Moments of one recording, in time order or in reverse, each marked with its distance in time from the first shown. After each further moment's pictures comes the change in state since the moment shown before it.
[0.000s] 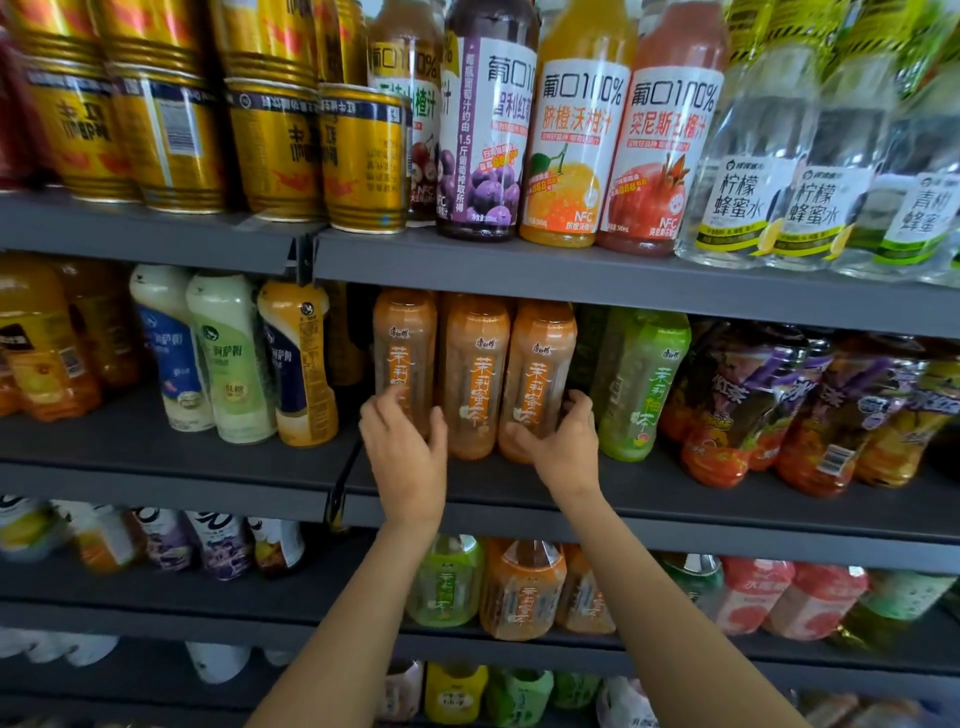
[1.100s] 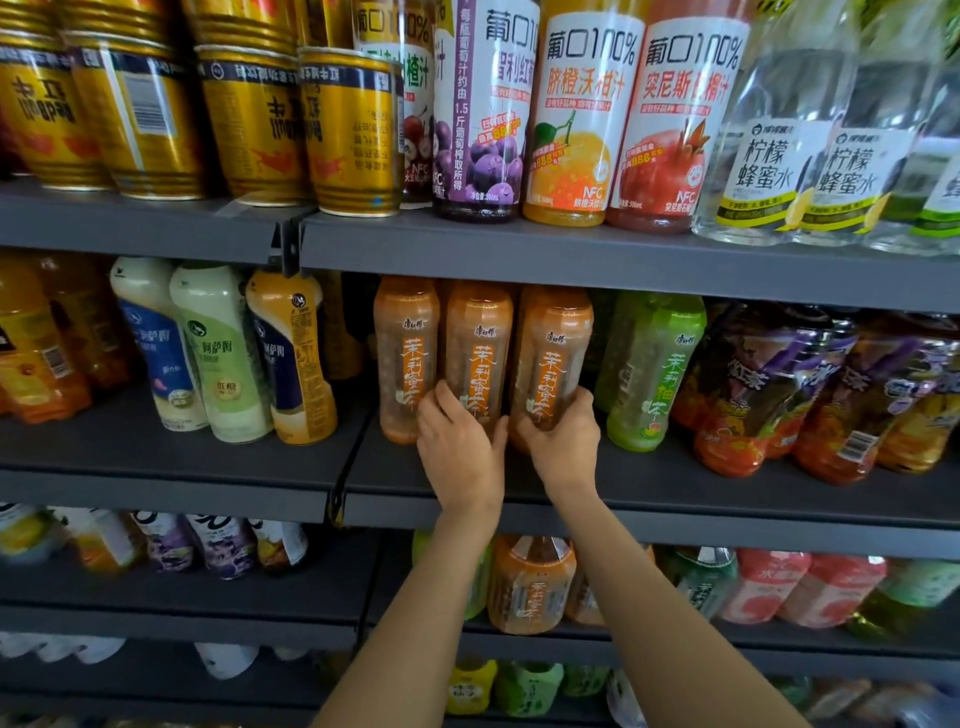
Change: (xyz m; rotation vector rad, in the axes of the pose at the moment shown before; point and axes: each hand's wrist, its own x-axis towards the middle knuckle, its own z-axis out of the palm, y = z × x) left_hand -0.016 0.014 0.041 0.261 -0.157 -0.011; right_hand -0.001 0.003 0.016 0.112 0.105 -0.001
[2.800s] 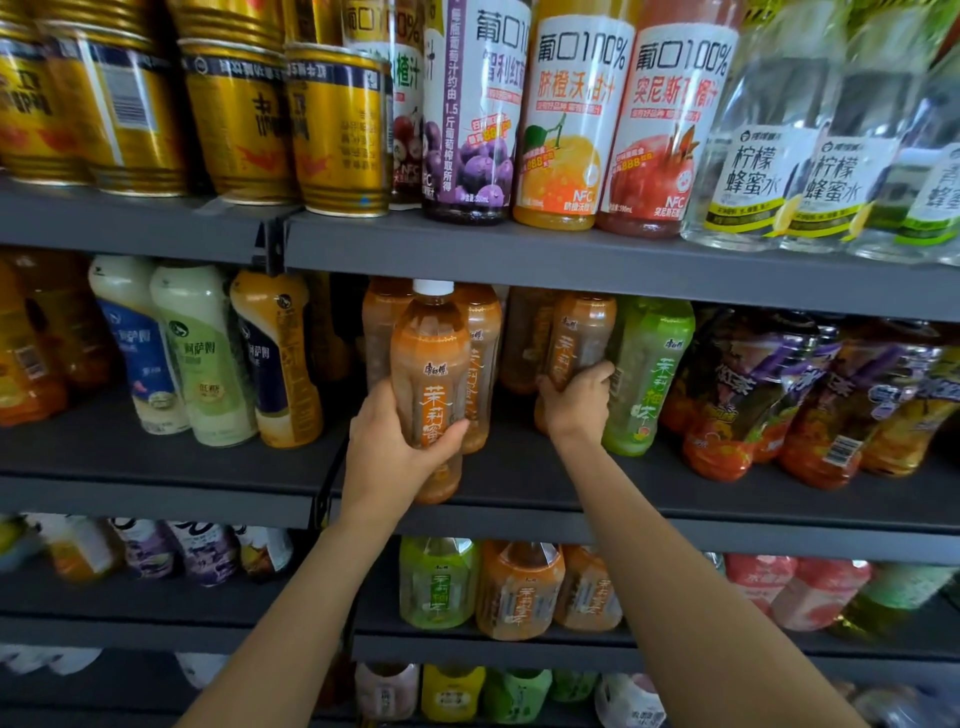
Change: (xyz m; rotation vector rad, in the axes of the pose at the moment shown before) left_hand 0.021 -0.039 -0.063 -0.387 -0.200 0.078; right_hand 0.049 -0.012 -0.005 -0.229 0.085 0.111
